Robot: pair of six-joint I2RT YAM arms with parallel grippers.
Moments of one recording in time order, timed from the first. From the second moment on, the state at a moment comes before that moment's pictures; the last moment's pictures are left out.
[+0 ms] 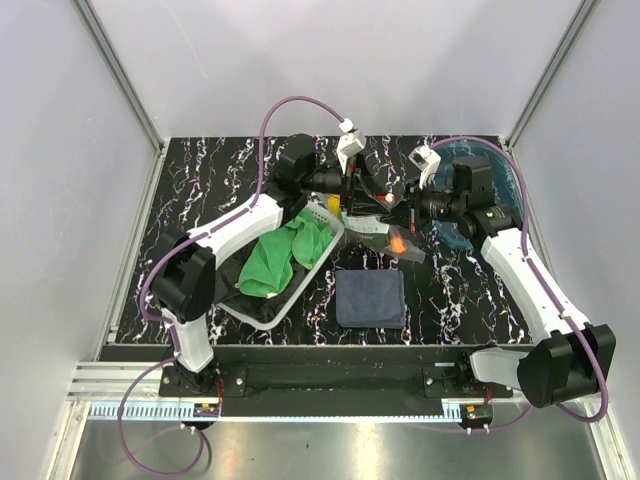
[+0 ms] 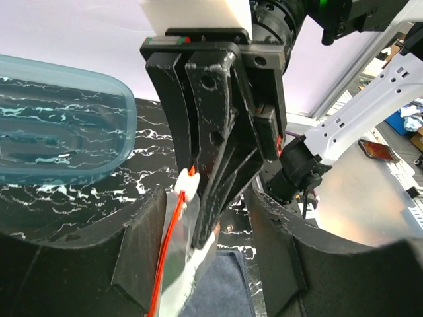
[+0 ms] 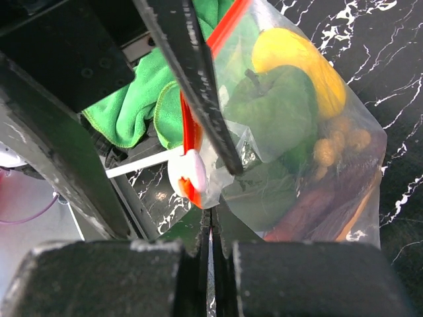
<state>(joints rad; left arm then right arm) -0.62 1.82 1.46 0.42 1.12 -0.37 0.23 1.25 1.14 -0.44 -0.77 0.11</state>
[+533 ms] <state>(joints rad) -0.63 1.88 1.50 0.48 1.15 -0.44 0.23 1.23 1.12 -0.45 -0.77 0.10</state>
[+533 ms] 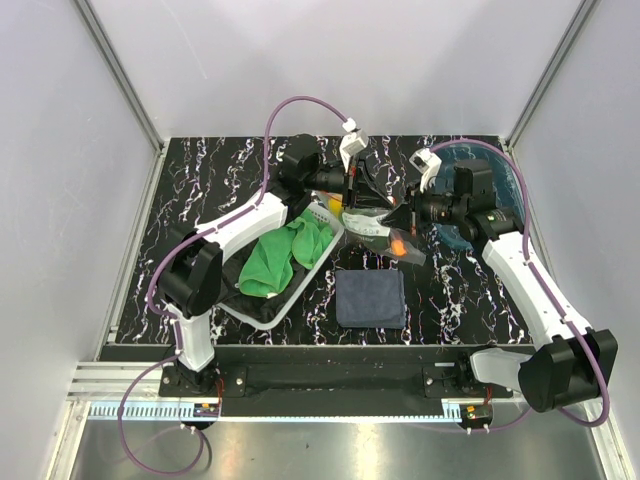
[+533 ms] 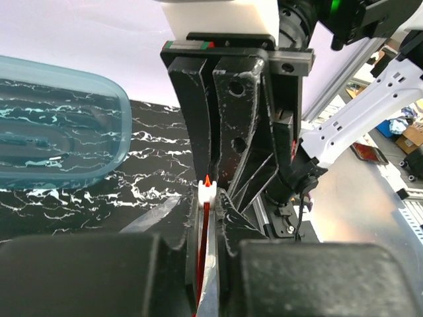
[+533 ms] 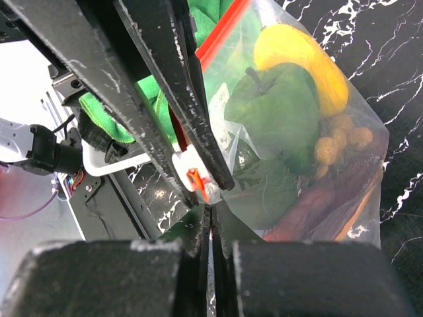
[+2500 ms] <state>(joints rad) -0.58 1.91 1.50 0.72 1.20 -0.76 0.22 1.30 1.17 -0.33 -0.85 0.16</state>
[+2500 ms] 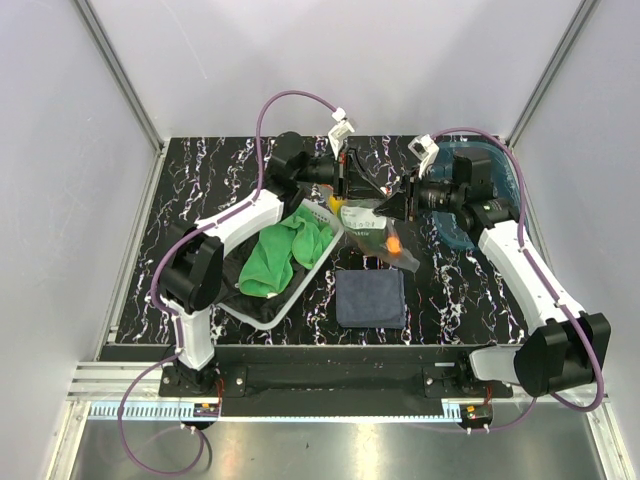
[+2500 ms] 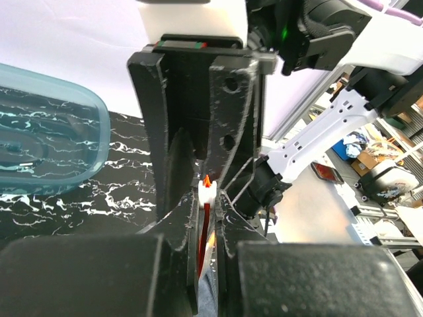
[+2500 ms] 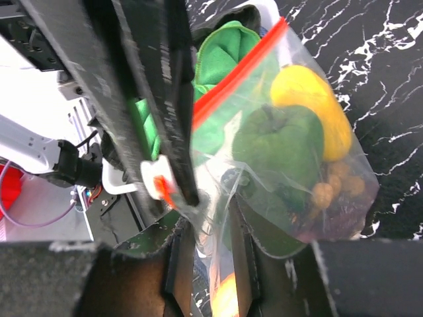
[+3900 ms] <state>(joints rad) -0.56 1.91 1.59 0.55 1.21 -0.66 0.22 1.30 1.15 -0.27 -0.93 0.20</state>
